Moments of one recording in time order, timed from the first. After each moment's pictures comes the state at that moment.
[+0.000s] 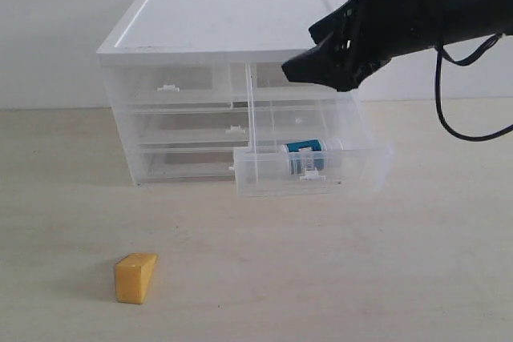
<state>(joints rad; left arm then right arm) -0.10 0.00 0.00 0.04 0.29 0.05 0.22 1.64 -1.26 1.28 0.76 -1.76</state>
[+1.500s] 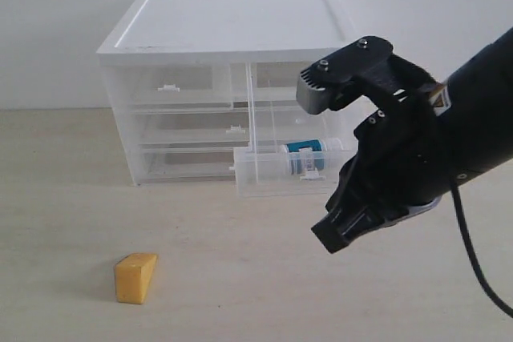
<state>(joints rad) -0.10 0.00 0.00 0.04 0.29 0.05 0.66 1.31 -0.96 0.16 0.75 -0.27</state>
